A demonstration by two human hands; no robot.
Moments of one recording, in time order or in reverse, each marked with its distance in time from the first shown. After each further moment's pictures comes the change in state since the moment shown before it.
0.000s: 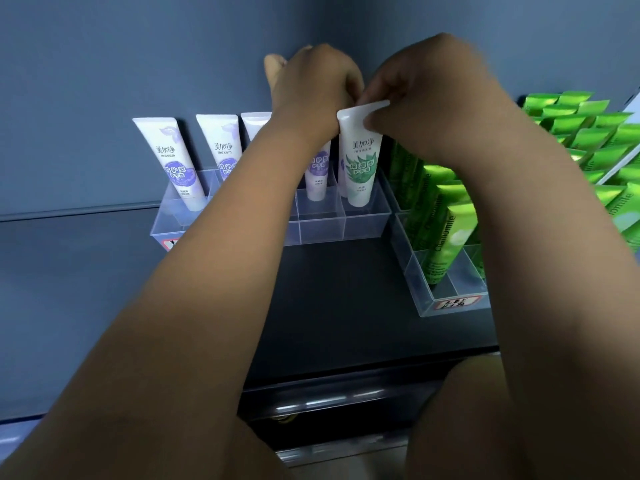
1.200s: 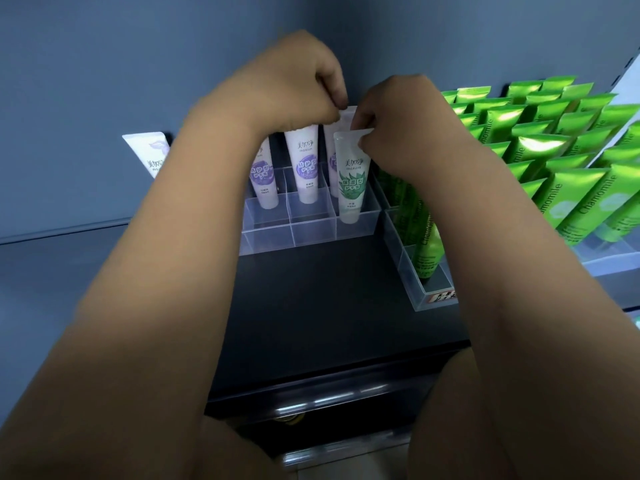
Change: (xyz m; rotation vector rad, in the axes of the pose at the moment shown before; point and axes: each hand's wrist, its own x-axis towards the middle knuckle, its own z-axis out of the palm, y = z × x) left_hand -0.003 0.000 -0.047 -0.276 -0.376 0.133; right_hand 0.013 0.032 0.033 -0.269 0.005 -0.003
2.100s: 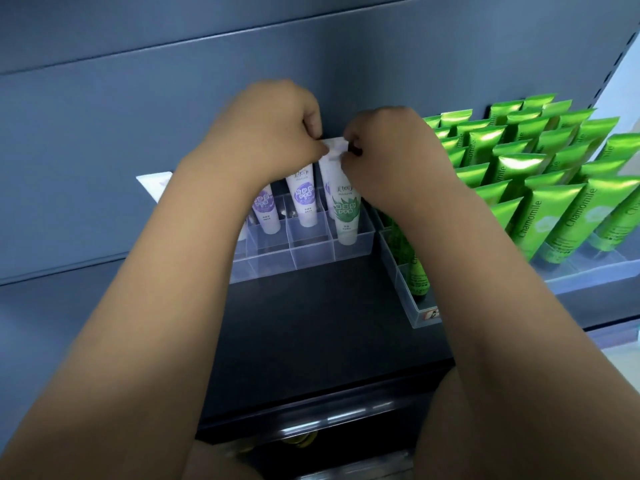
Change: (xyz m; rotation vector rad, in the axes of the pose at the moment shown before) left_hand -0.023 0.019 -0.011 0.266 0.063 -0.076; right_hand -0.019 -0.010 -0.009 0.061 0.120 0.066
